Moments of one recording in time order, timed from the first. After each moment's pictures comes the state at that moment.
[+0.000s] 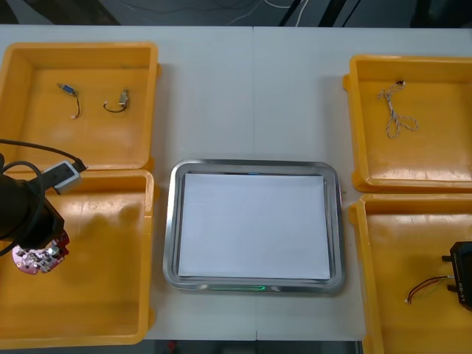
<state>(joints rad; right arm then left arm) 0.25 -0.49 -0.30 -1.96 -0.58 1.35 0.15 -0.07 1.14 -0.14 -2.14 0.91 1.38 -1.71</state>
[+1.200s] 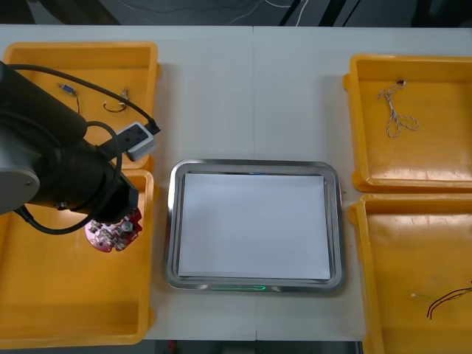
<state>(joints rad) 0.18 -0.58 -0.42 -2.22 -0.72 1.88 0.15 -0.49 0.94 -0.36 -2.33 0.91 1.67 -1.34</state>
